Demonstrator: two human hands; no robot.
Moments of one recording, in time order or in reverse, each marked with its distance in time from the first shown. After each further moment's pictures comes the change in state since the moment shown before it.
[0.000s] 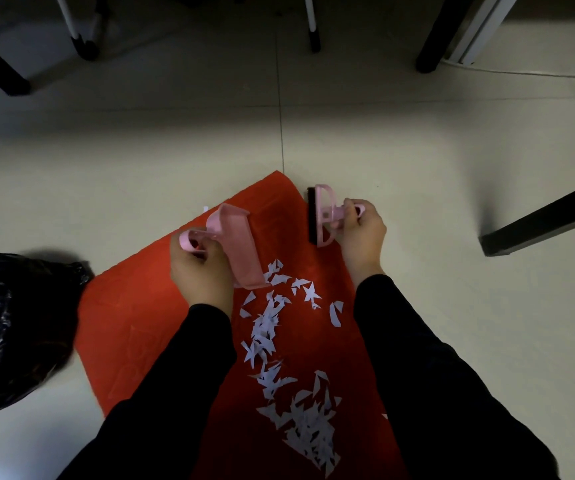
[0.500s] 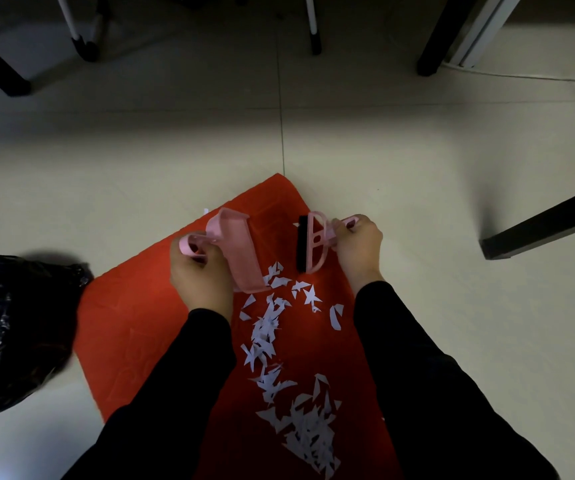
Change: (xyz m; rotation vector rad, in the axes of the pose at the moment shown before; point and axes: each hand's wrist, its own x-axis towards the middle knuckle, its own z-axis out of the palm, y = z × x) left_hand 0.000 -0.001 0.001 0.000 0.007 -0.017; right_hand -0.005 0.001 0.000 -0.164 -0.055 0.071
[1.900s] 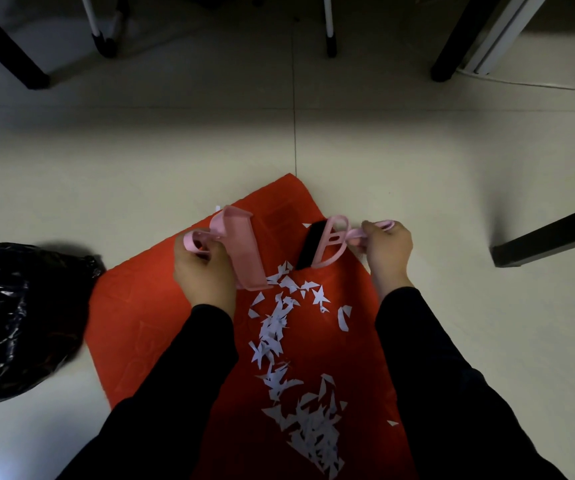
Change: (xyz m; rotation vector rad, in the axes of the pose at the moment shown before) left_hand 0.008 0.002 -0.012 -0.014 0.018 -0.011; right_hand 0.009 0.006 -0.014 0.282 0.062 0.197
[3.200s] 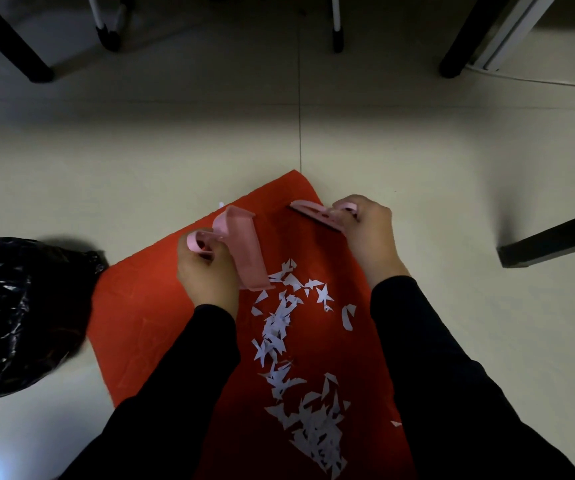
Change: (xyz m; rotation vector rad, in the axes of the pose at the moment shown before) left_hand 0.000 -0.005 0.000 0.001 0.004 0.004; right_hand -0.017 -0.025 0.019 -0.449 -0.307 -0.504
